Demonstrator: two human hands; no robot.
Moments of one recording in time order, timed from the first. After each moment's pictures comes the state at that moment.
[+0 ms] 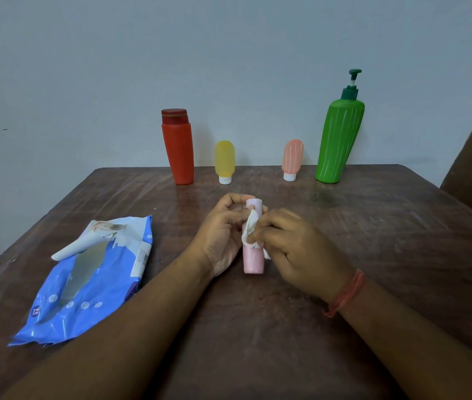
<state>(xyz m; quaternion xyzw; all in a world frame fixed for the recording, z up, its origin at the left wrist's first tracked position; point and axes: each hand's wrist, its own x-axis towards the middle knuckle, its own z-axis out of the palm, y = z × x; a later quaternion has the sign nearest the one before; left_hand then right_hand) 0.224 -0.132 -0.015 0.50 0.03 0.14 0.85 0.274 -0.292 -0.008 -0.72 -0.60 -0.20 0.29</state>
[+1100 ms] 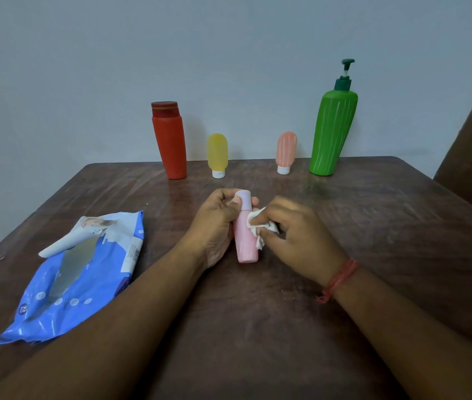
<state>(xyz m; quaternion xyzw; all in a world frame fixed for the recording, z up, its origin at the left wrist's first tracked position) 0.228 -0.133 -0.018 0.52 0.07 0.17 0.83 0.292 -0.294 -0.016 -0.75 -0.52 -0.15 0.39</state>
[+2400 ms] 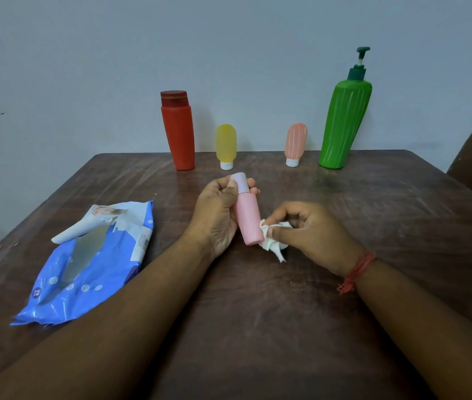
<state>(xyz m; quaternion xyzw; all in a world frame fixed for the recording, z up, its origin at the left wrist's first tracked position) 0.227 -0.132 -0.012 0.42 0.09 0.22 0.88 0.290 -0.301 -0.016 -0.72 -0.41 0.13 0.54</state>
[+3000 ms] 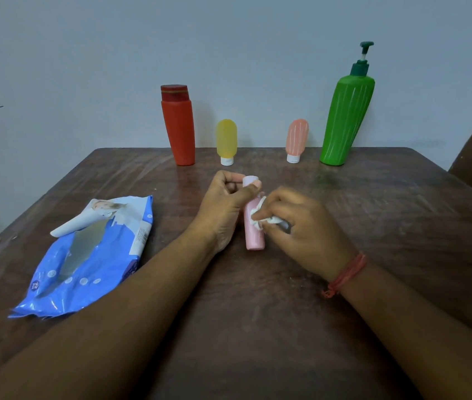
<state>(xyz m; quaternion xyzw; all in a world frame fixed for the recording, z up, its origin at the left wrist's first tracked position) 0.232 -0.134 -0.018 0.56 0.09 0.24 0.79 0.279 -0.292 -0.012 -0.72 -0.57 -0.16 0.37</state>
